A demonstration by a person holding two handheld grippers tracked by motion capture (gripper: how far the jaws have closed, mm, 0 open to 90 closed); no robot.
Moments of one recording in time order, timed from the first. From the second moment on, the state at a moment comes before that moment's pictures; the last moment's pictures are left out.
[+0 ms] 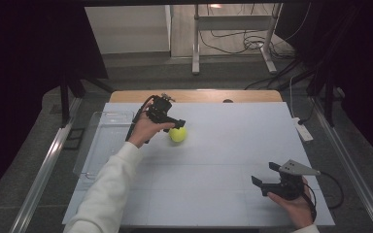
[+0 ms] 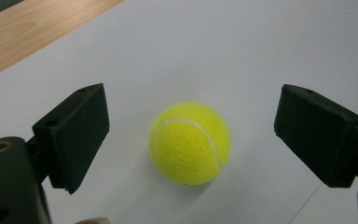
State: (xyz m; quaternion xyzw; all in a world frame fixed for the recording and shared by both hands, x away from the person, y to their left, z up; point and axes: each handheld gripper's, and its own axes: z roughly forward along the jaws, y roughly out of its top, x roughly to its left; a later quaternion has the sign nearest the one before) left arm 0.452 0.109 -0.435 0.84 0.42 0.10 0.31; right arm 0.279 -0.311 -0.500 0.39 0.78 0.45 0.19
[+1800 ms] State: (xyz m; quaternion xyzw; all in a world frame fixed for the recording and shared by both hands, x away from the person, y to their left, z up) left arm 0.468 0.103 -0.462 0.85 0.43 0.07 0.29; right arm 0.279 -0.312 -0.500 0.39 0.78 0.45 0.19
